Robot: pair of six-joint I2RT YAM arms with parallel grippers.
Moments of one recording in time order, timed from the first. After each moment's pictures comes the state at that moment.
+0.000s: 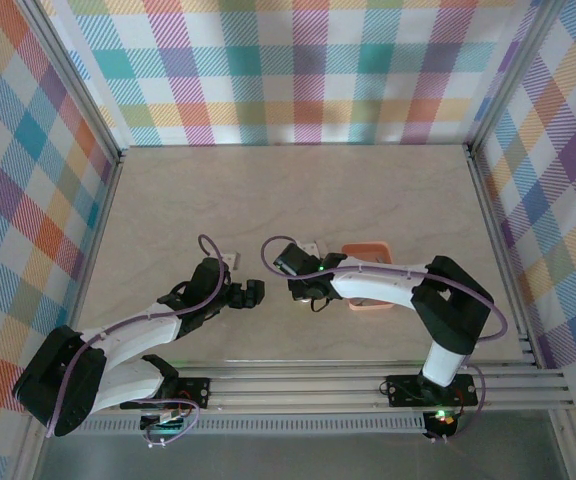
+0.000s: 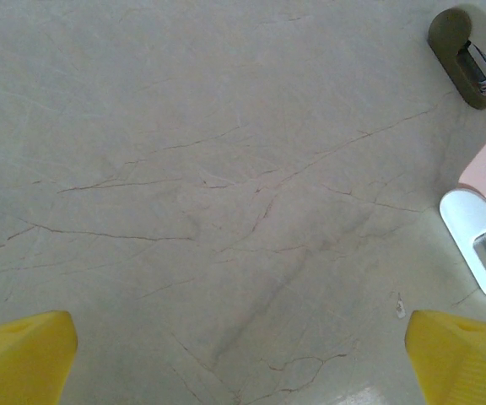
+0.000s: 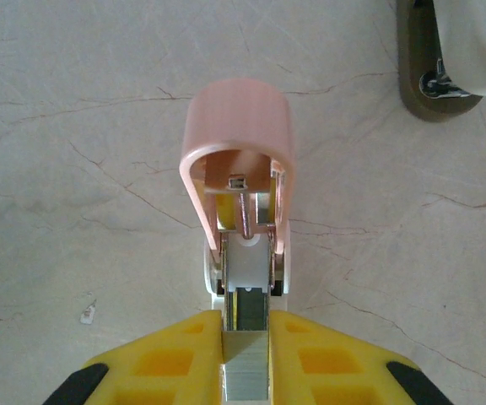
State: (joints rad) left arm -0.59 1.15 0.38 0.02 -0.03 -0.42; right arm 0.98 1.73 1.07 -0.51 0.28 0.73
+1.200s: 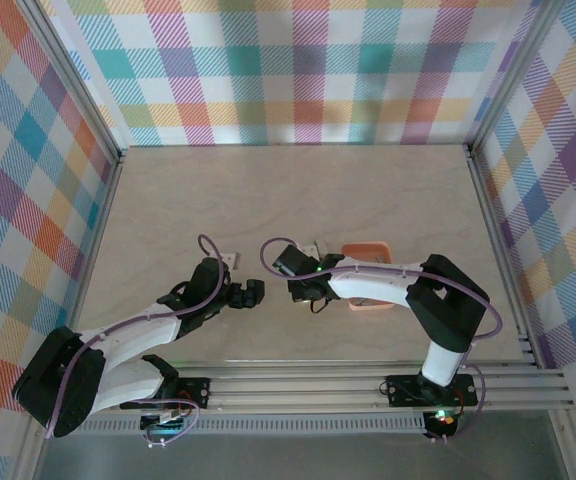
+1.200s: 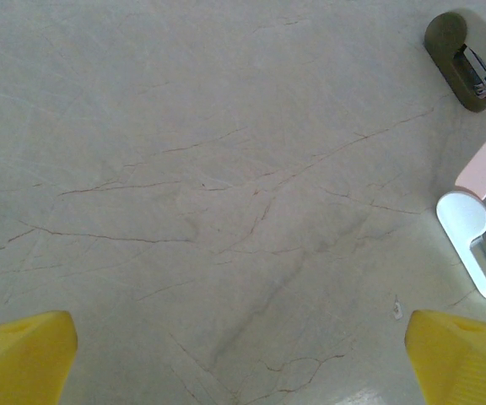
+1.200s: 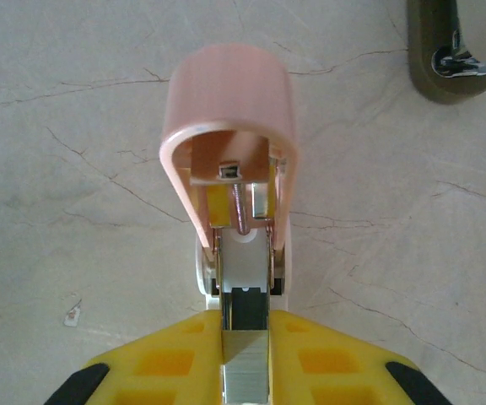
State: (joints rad) left arm -0.59 1.14 0.38 0.02 -0.03 -0.42; right arm 0.98 1.75 1.07 -0.51 0.27 0.73
